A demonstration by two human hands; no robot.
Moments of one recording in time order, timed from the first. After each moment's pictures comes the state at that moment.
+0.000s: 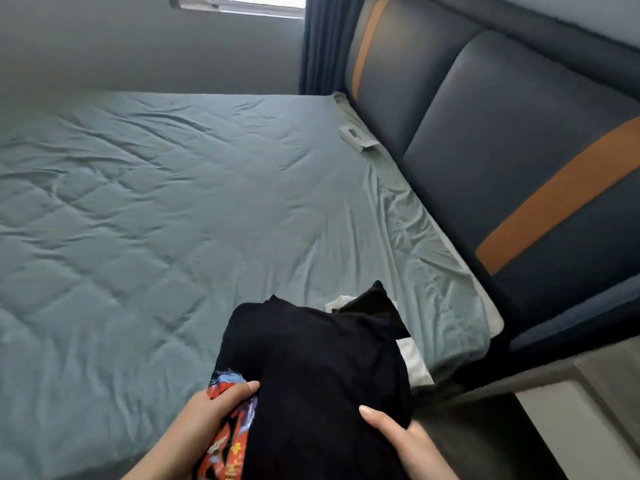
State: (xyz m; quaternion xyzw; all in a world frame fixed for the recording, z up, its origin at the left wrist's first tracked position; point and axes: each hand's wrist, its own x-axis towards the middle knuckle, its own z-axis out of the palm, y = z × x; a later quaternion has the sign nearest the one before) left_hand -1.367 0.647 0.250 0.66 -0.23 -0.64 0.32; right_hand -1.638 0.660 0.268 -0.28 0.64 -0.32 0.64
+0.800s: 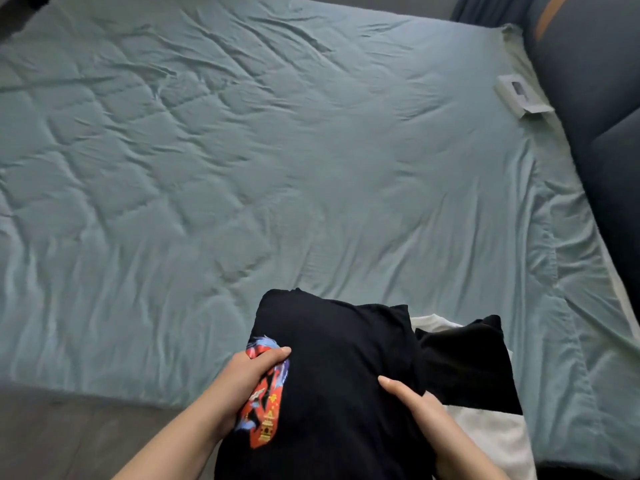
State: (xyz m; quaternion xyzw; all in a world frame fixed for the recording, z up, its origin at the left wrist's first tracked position) left_hand -1.325 0.548 0.104 0.68 -0.05 -0.62 0.37; right_hand -1.577 0.476 0.112 -0.30 0.62 -0.11 0.72
